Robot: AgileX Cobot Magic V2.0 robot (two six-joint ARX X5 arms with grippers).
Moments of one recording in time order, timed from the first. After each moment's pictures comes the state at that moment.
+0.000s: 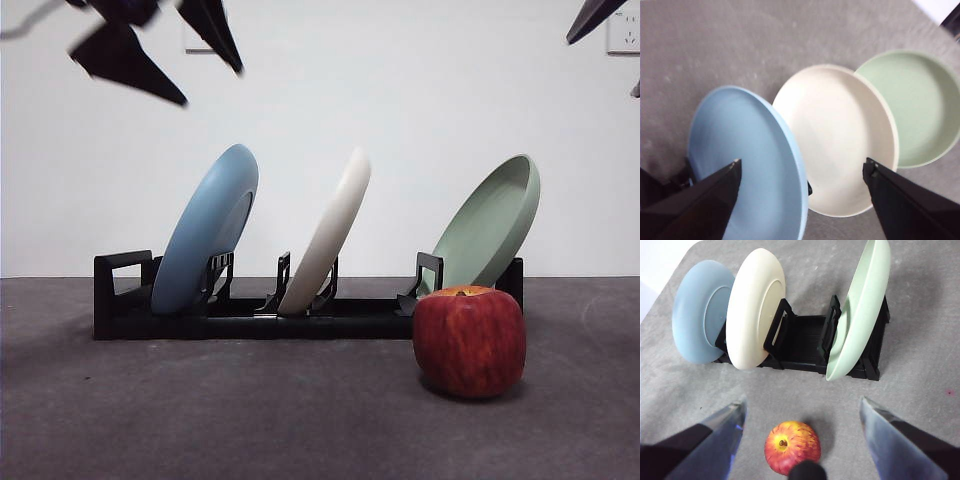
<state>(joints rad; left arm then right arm) -0.34 1.50 1.36 -0.49 0.26 -0.13 0.04 0.93 0.90 -0.62 -0.49 0.12</state>
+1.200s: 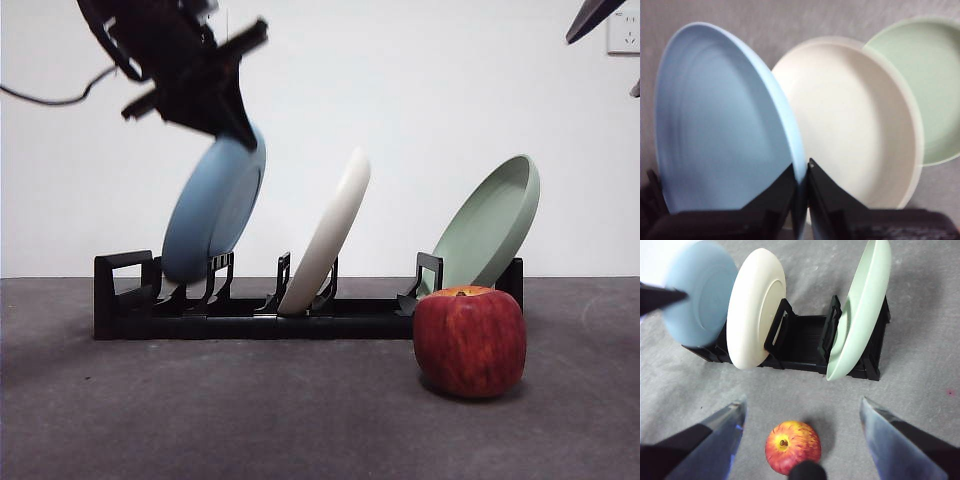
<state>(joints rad) -0.39 1.61 1.37 -0.40 0.25 -0.12 0.04 0.93 0.90 -0.62 -0.49 0.12</state>
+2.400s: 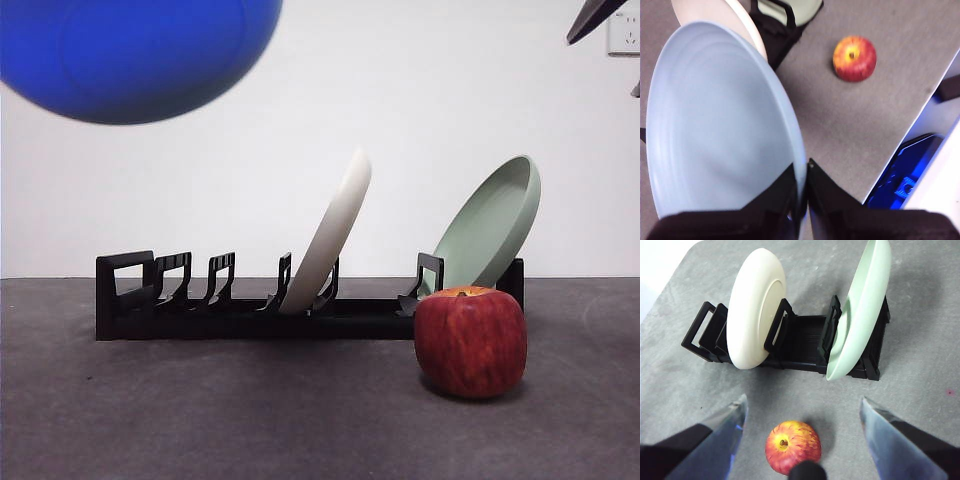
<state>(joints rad) -1.11 1.23 1.42 -1.16 -0.36 -0.03 0.04 0.93 0.90 -0.62 -0.49 0.12</state>
